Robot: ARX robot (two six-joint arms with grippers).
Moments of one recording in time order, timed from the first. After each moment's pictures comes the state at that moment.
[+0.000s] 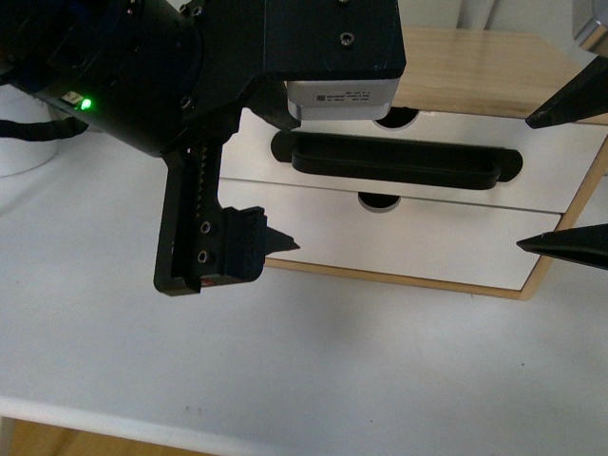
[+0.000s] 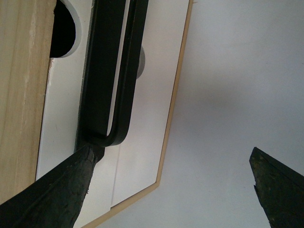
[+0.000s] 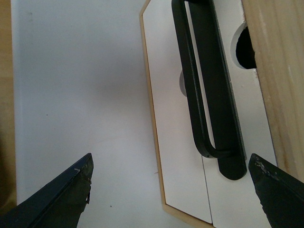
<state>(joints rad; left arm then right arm) -0.44 1.65 1.09 -0.20 0.25 1.21 0.14 1.43 0.90 -0.27 -0.51 -1.17</state>
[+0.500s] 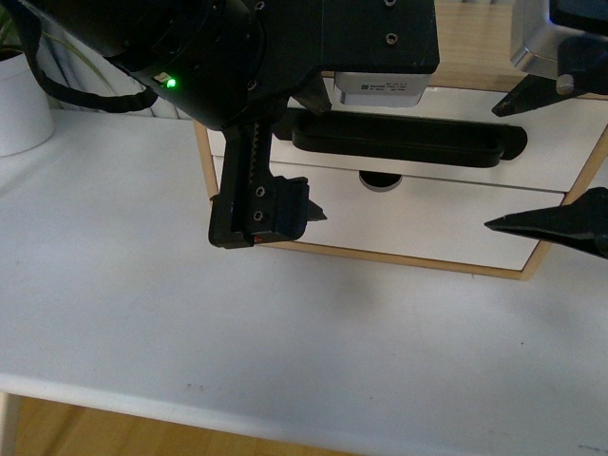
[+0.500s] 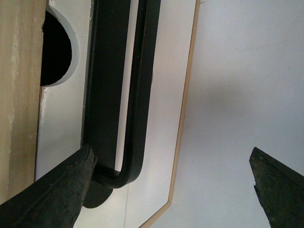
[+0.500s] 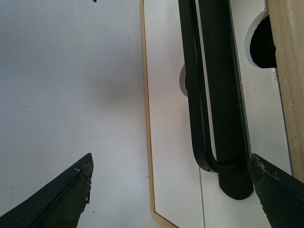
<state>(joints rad) -0.45 1.79 1.20 -0.20 0.25 1.24 0.16 1.56 0.94 -0.20 -0.51 -1.22</state>
